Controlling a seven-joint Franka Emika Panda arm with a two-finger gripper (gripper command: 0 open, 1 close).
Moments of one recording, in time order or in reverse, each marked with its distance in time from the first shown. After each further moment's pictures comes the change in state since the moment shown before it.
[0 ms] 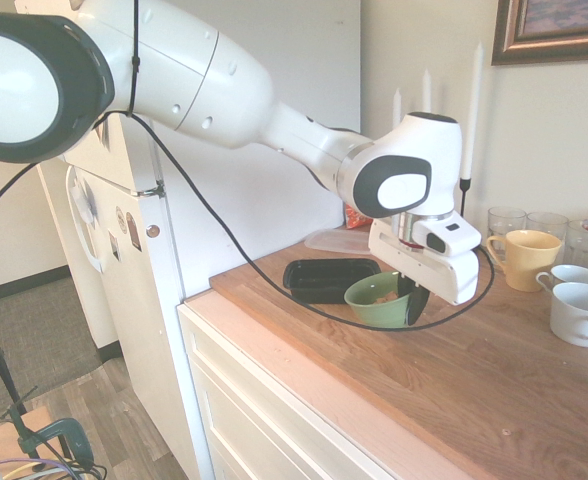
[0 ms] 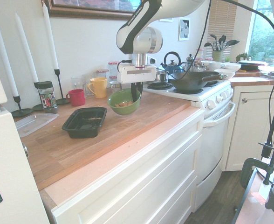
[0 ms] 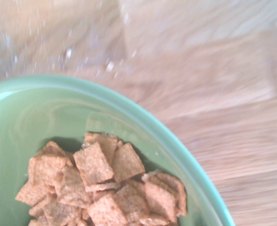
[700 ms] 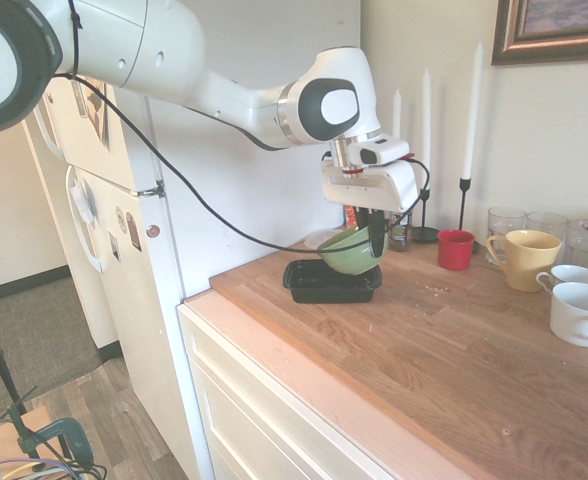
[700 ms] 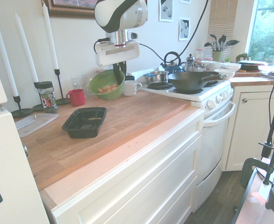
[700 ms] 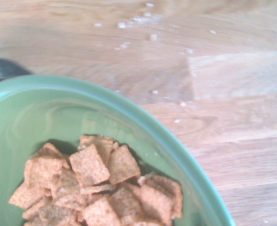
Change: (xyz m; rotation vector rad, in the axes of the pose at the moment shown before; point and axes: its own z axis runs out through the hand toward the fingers) arm -0.116 -0.092 -0.075 -0.099 0.233 -0.102
